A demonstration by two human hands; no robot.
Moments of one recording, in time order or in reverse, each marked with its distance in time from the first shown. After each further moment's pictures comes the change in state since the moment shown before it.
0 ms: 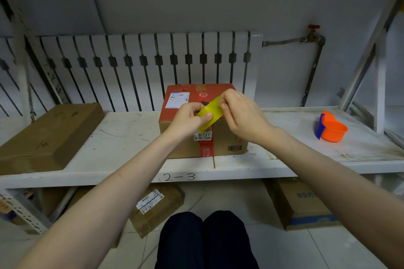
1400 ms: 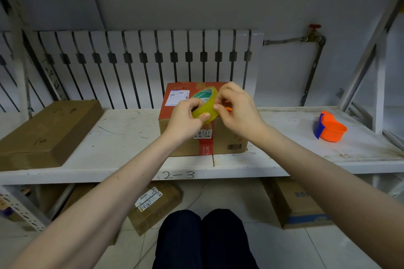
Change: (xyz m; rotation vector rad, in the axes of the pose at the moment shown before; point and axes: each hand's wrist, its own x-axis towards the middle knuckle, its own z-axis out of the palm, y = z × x) left_hand -0.006 -0.006 0.000 0.098 0.136 0.141; right_hand 0.010 -0.010 0.007 0.225 0.110 0.110
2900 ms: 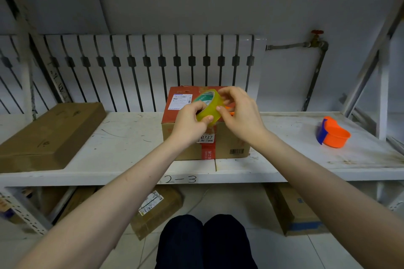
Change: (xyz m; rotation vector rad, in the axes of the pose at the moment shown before) left_hand 0.007 -0.002 0.005 0.093 0.047 0.000; right_hand 0.002 -0.004 0.006 0.017 0.046 0.153
